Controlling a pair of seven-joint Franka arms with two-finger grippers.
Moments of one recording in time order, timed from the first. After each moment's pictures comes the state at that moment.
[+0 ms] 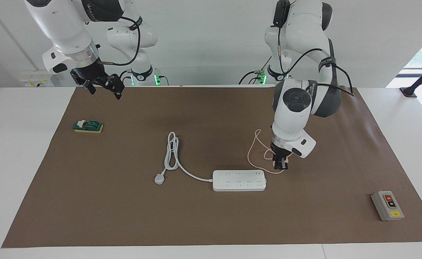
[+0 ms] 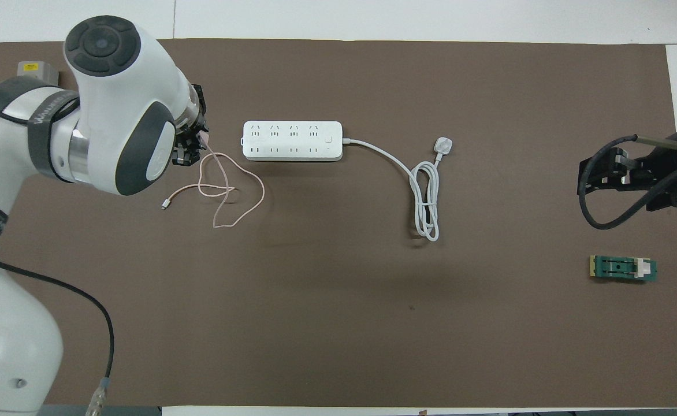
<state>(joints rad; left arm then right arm) -0.46 0.58 0.09 -1.32 0.07 1.90 -1.93 0.06 -0.01 -0.01 -1.58 0.01 1.47 0.31</state>
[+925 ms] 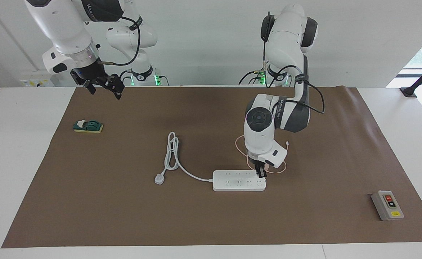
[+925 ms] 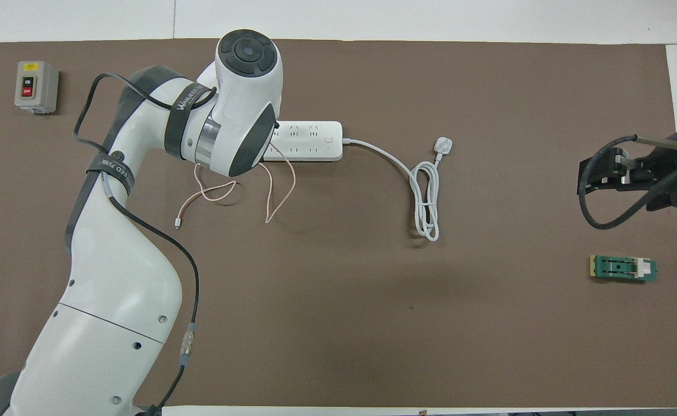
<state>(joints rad) -0.58 0.73 0.14 -1.19 0.07 1.83 -2.06 0.06 -0.01 -0.01 -1.58 0.01 1.47 0.31</state>
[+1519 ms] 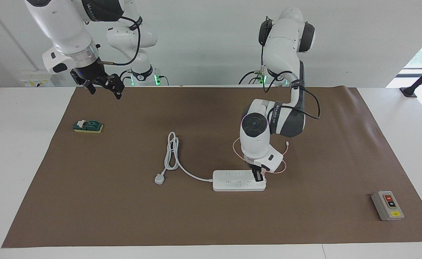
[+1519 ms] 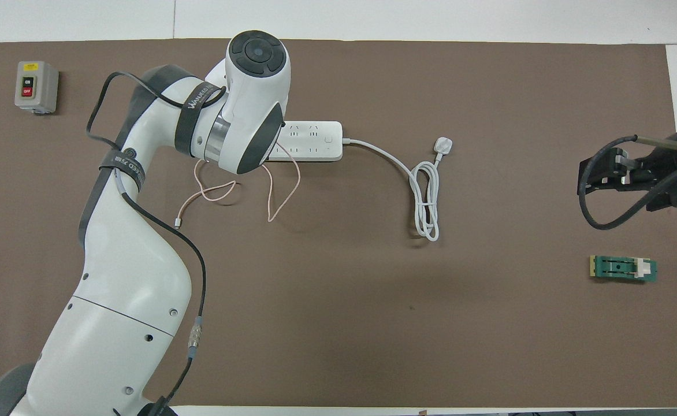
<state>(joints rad) -0.58 0.76 0.14 -1.15 0.07 1.83 -2.06 0.06 -0.01 -0.01 -1.58 0.01 1.47 0.31</state>
